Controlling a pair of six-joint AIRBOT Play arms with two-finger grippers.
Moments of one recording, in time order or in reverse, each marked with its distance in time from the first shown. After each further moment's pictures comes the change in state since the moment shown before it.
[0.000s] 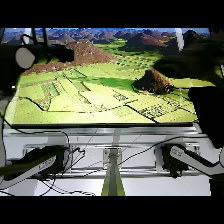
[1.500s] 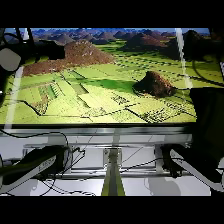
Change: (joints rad) left arm 0.033 0.059 0.000 0.007 -0.013 0.000; right arm 0.495 0.151 -0.019 -0.106 -0.040 -0.042
